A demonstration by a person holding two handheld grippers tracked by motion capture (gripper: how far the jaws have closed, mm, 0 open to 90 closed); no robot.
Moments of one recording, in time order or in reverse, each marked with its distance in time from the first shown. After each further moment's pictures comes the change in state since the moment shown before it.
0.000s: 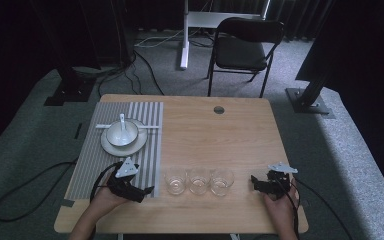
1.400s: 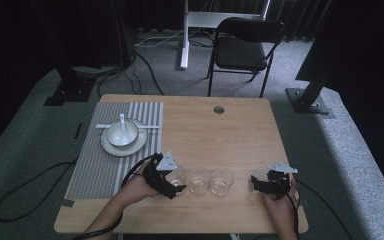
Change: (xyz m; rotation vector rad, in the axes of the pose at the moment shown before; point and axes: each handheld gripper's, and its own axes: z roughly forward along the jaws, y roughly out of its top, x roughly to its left) left arm -0.047 0.082 0.048 0.051 -0.121 0.195; right arm 0.000 0.000 0.000 0.000 0.000 -0.001
